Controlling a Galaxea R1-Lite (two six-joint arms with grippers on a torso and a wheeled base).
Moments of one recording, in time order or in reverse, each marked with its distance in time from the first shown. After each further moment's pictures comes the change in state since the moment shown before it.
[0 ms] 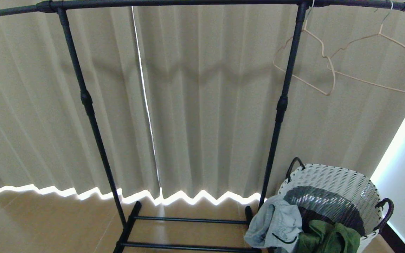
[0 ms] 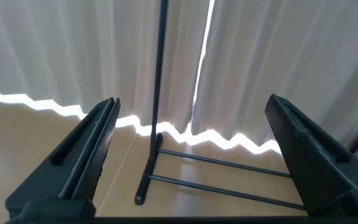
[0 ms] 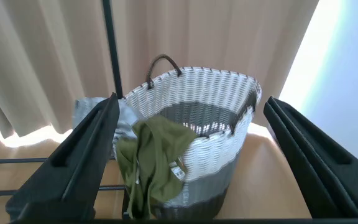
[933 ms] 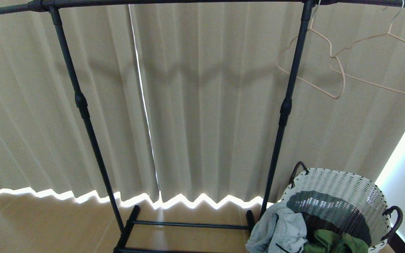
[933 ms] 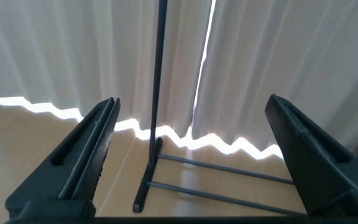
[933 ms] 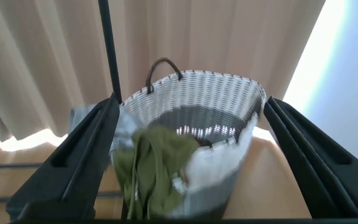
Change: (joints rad) left arm 0.001 0.000 0.000 0.000 0.004 -0.001; right arm 0.000 0.000 0.001 0.001 -0.002 0.000
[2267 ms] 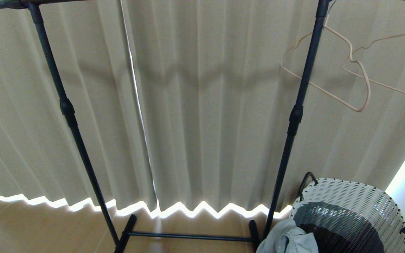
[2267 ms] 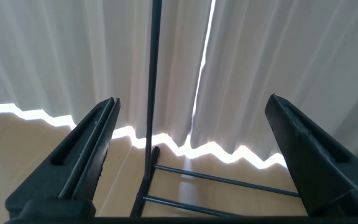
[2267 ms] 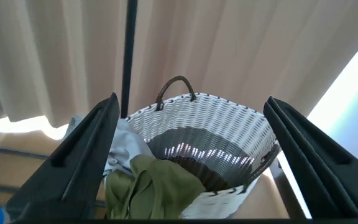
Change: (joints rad) left arm 0.000 0.000 0.000 -0.001 -0.004 0.001; right arm 0.018 0.026 -0.099 0.083 0.125 -0.166
